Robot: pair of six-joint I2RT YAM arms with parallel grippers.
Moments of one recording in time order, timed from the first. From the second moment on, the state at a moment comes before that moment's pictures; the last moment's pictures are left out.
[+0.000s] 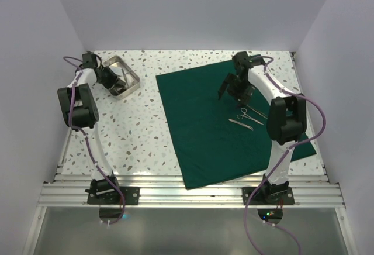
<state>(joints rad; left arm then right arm) 0.25 2.30 1.80 -0.52 0.46 -0.60 0.24 2.00 1.70 -1.03 -0.05 0.76</state>
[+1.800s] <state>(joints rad) -0.01 1.75 1.36 -0.47 0.57 -0.62 0.06 1.92 1.30 -1.06 0.14 1.38</state>
